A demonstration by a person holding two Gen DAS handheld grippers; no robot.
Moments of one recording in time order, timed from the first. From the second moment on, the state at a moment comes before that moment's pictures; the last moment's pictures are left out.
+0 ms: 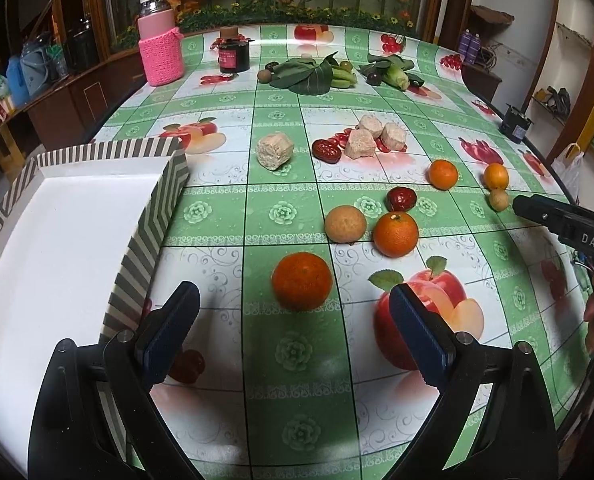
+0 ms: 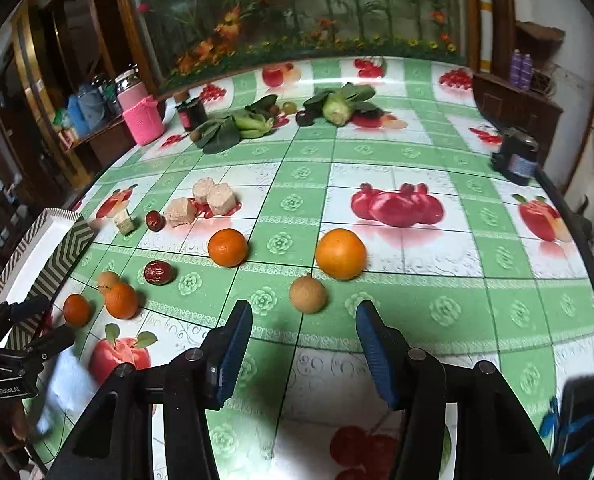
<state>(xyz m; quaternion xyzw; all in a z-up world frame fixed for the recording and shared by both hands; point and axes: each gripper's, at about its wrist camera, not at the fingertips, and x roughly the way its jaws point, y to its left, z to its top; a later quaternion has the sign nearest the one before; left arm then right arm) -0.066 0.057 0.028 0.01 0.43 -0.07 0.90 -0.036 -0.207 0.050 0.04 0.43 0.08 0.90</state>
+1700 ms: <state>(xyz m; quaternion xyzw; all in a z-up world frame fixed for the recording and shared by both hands) -0.094 0.165 0.113 -0.01 0.41 -0.01 0.91 -0.034 -0.022 0.096 0.01 0.39 0.32 0.86</state>
